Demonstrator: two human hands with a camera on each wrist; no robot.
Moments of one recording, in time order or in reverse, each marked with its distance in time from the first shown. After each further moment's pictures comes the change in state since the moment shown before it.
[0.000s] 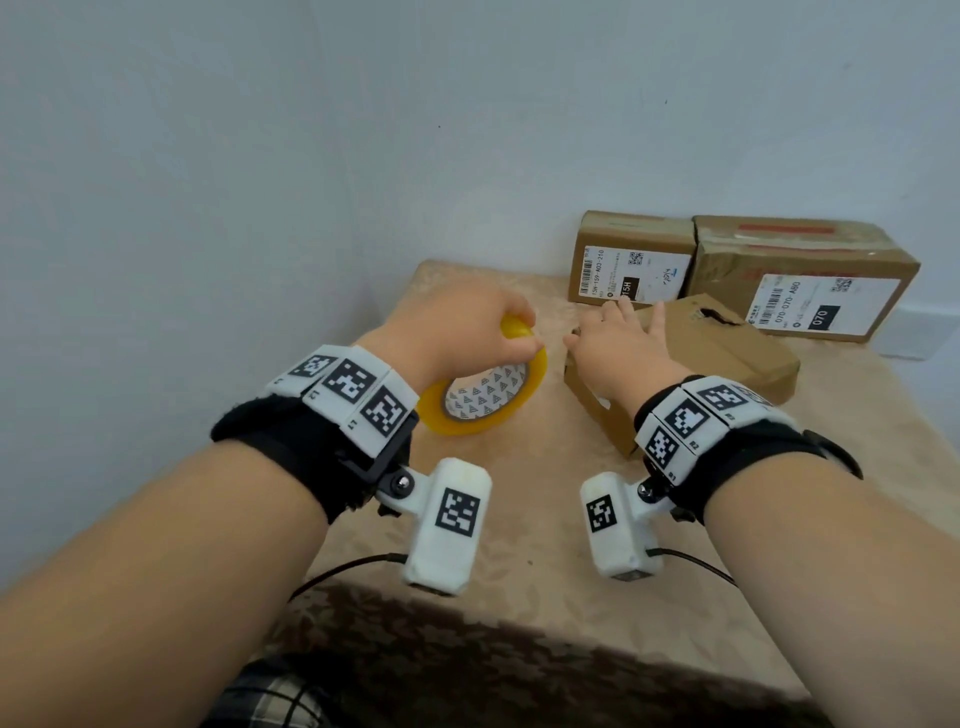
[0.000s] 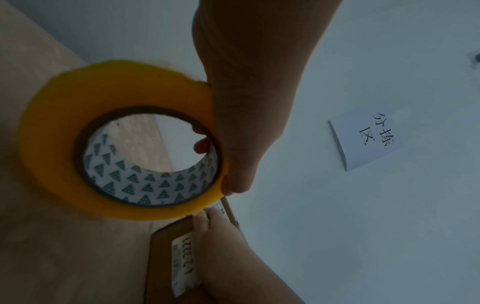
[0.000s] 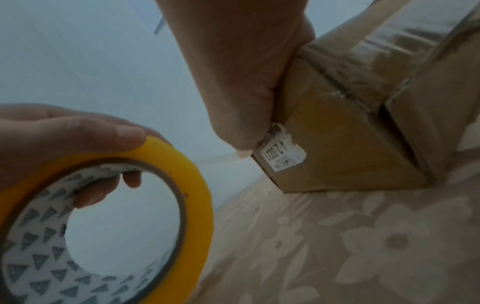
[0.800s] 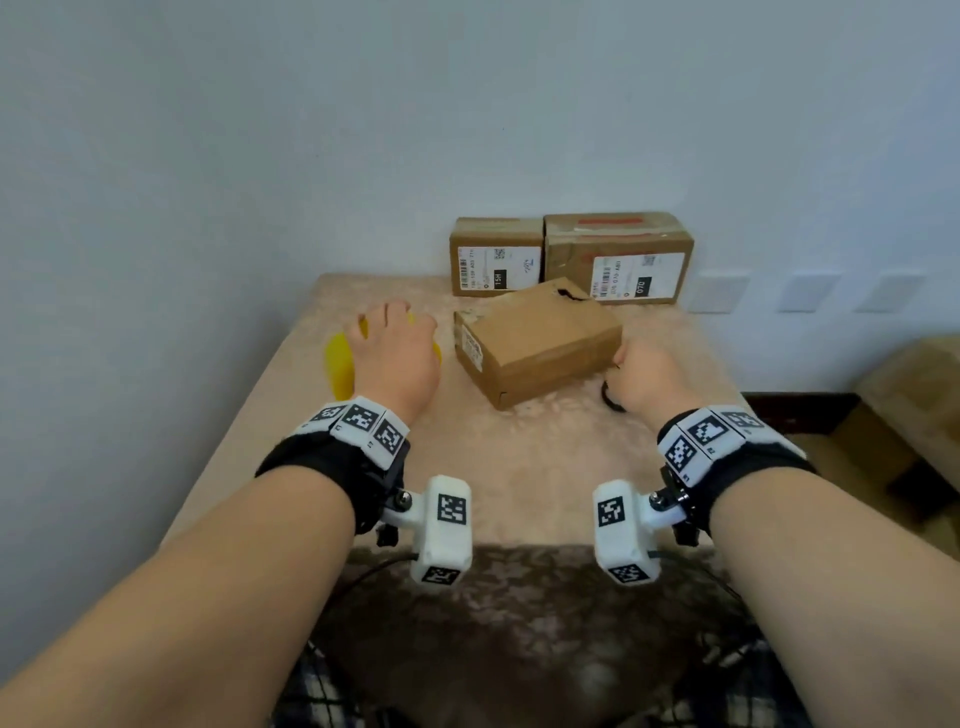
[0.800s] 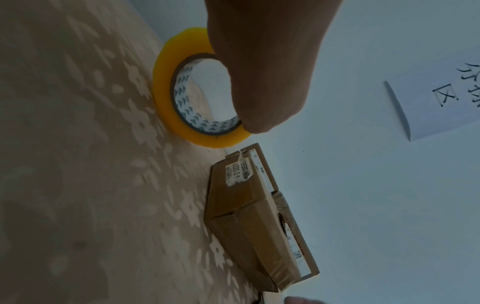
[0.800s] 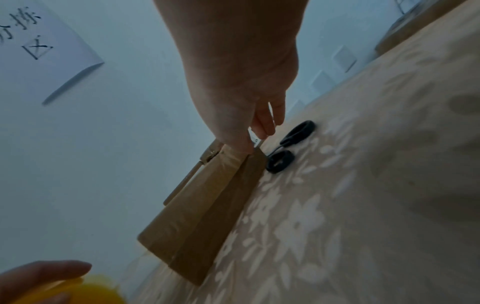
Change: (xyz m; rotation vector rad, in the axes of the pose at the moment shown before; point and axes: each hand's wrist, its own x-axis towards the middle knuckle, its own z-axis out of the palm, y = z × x) left_hand -0.020 0.065 0.052 0.261 0.255 -0.194; right_hand -0.119 0.132 0.004 0.493 0.156 0.346
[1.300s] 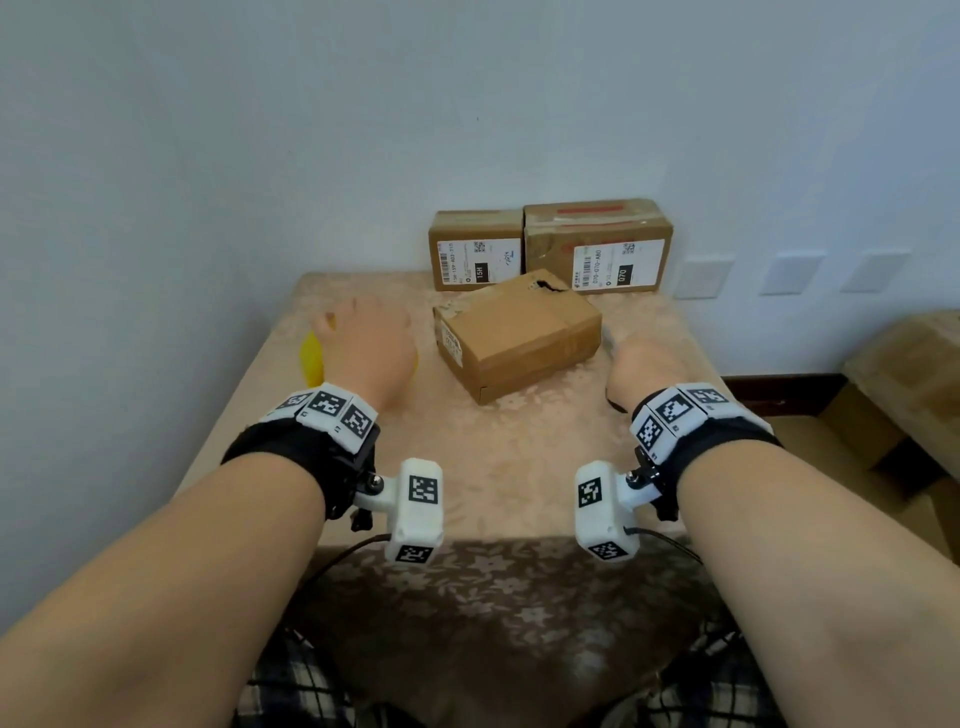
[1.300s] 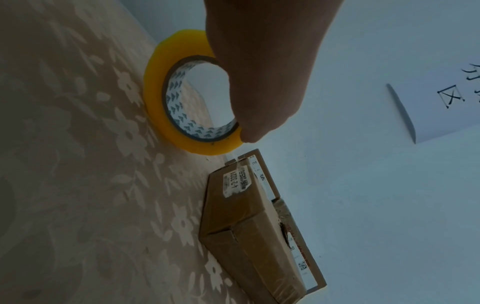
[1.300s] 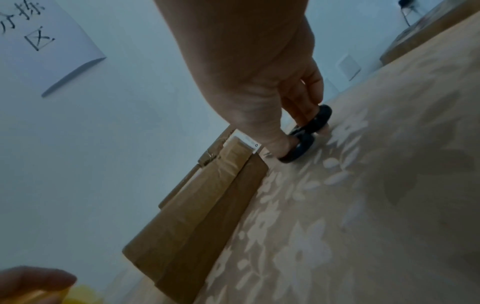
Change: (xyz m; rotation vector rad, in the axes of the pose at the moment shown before) left_hand 0.008 -0.002 -0.004 0.015 -0.029 -0.024; right_hand 0.011 0.013 -0.002 -0.217 -0.057 0.238
